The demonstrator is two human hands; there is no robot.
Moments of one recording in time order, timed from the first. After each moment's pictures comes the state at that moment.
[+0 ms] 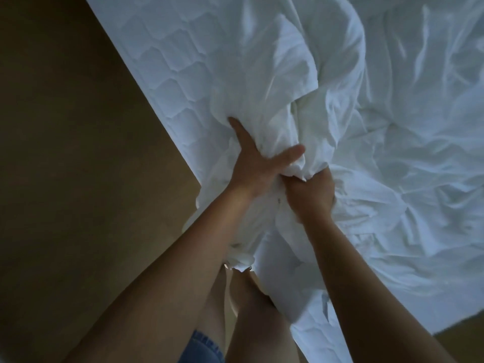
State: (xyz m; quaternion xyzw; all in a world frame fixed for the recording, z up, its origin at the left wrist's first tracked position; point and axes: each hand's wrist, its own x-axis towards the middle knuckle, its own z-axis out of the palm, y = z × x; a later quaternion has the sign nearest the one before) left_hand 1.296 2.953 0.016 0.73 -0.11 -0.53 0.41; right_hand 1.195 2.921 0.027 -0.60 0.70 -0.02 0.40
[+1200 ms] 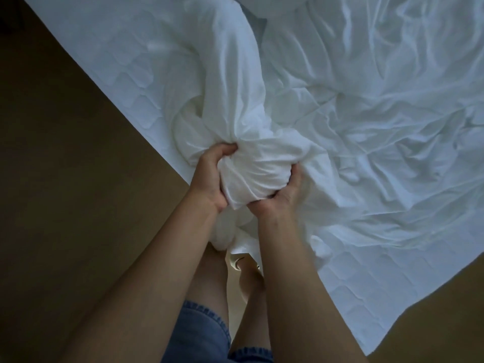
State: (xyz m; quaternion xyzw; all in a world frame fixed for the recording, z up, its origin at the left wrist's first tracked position) left_hand 1.270 2.983 0.079 0.55 0.17 -0.64 0.50; right_hand 1.176 2.966 0.060 0.27 0.46 -0.38 0.76
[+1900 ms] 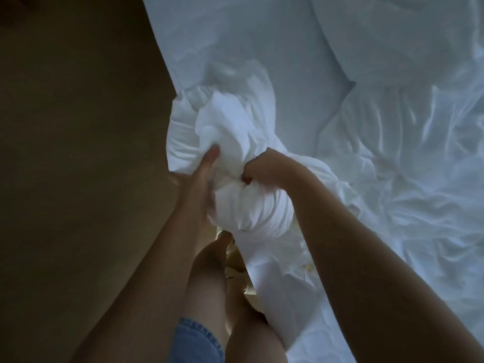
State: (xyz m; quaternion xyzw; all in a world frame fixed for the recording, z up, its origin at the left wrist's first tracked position) left_hand 1.386 3.015 0.050 0.69 0.27 -0.44 0.51; right_hand 1.330 2.889 0.073 -0.71 0.39 0.39 0.44
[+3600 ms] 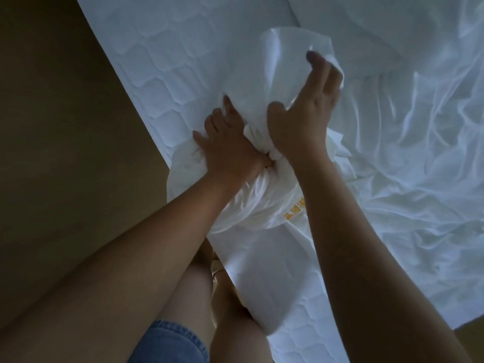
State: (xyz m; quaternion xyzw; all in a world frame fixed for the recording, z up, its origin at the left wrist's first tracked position) left_hand 1.374 2.884 0.020 0.89 -0.30 -0.34 0.04; right_hand 1.328 2.807 0.066 -0.76 0.54 -0.13 0.33
